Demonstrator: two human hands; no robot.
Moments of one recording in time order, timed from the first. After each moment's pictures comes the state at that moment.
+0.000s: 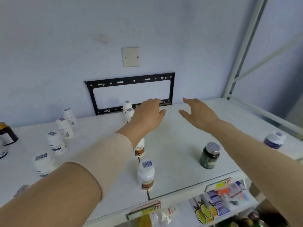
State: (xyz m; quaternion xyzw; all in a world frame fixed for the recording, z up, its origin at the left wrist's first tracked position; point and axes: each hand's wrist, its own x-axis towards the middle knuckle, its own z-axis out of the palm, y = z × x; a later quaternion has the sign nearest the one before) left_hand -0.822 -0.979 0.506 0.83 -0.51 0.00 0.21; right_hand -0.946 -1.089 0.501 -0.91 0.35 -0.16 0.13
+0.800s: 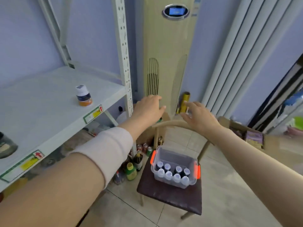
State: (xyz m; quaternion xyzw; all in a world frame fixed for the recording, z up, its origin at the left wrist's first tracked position) left_hand -1.353 -1.137 0.429 0.58 -0.78 -0.14 0.17; right_hand -1.519 -1.108 0.416 -0.70 0.69 -0.16 0.10
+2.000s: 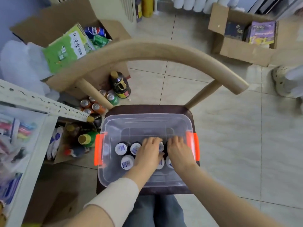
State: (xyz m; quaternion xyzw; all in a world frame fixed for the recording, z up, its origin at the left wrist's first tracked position) left_hand -1.527 -1.239 -0.089 0.50 -0.77 -0.37 -0.16; right_hand -1.630 -1.205 -0.071 -0.60 0.73 0.19 0.25
